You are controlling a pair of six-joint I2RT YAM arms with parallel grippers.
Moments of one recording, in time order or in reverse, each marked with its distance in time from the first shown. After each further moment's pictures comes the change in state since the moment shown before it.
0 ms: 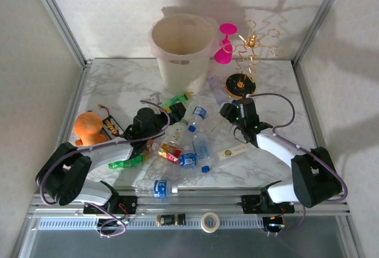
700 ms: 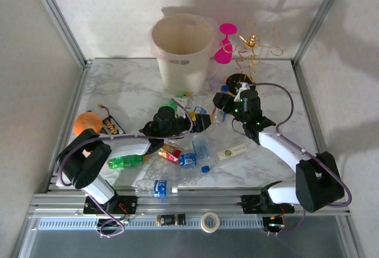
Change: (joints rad) left arm -0.147 0.205 0.167 0.048 0.286 0.071; right arm 0.000 -0.032 0.069 0.120 -0.237 -0.069
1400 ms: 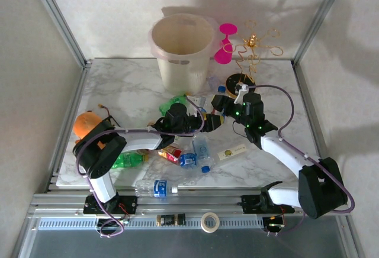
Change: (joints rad) left arm -0.034 0.154 0.143 0.008 0.088 -0.021; right arm 0.005 -0.055 -0.058 0.079 -0.103 0.000
